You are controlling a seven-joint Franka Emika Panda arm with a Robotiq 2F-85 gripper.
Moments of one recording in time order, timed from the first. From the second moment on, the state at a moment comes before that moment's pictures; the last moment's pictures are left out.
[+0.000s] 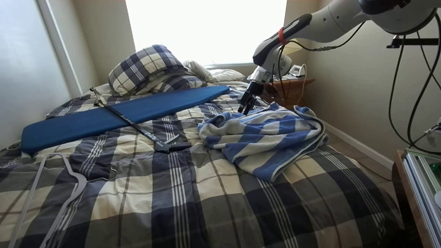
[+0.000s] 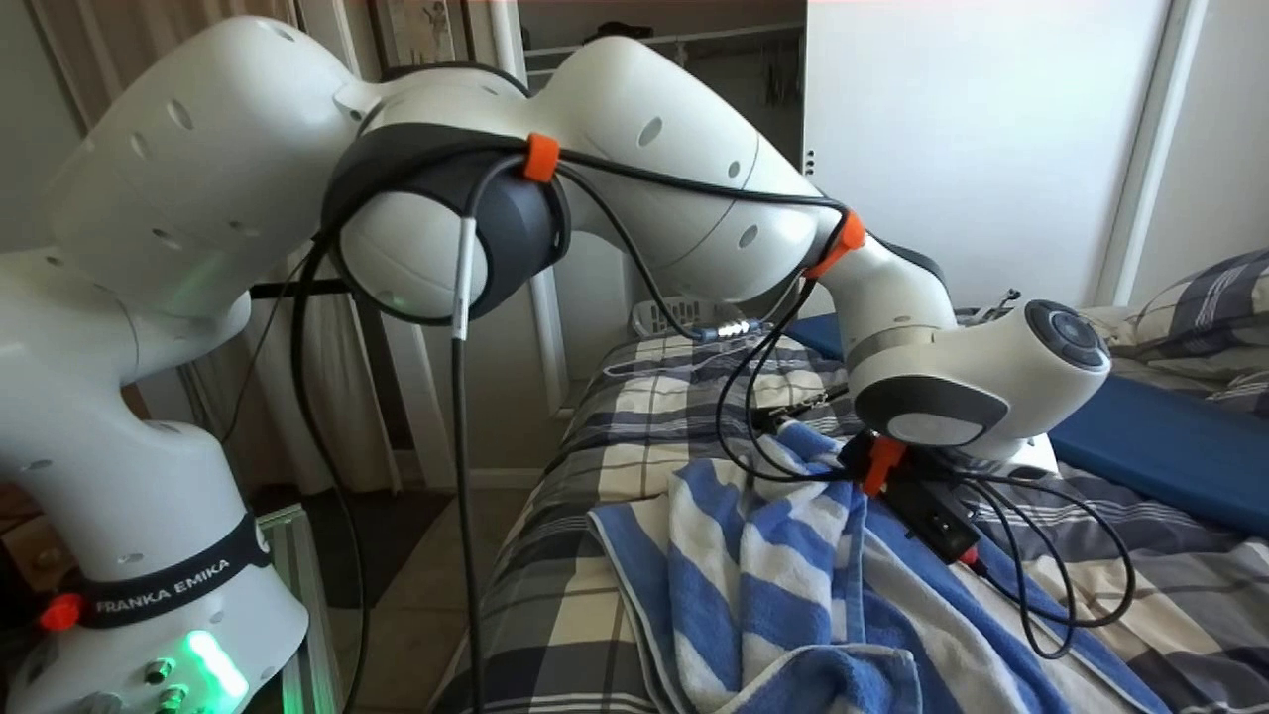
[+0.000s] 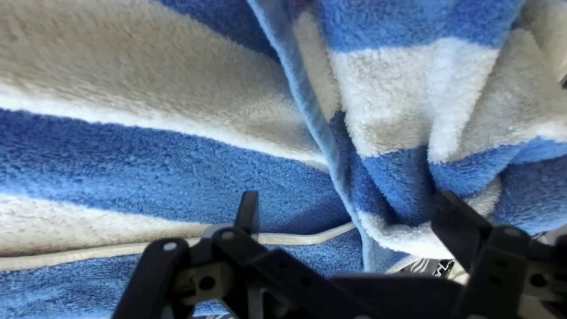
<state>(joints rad) -0.80 1.09 0.40 -1.26 0.25 2.21 -0.75</state>
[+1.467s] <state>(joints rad) -0.69 1.25 0.33 -1.00 0.32 2.06 -0.80</state>
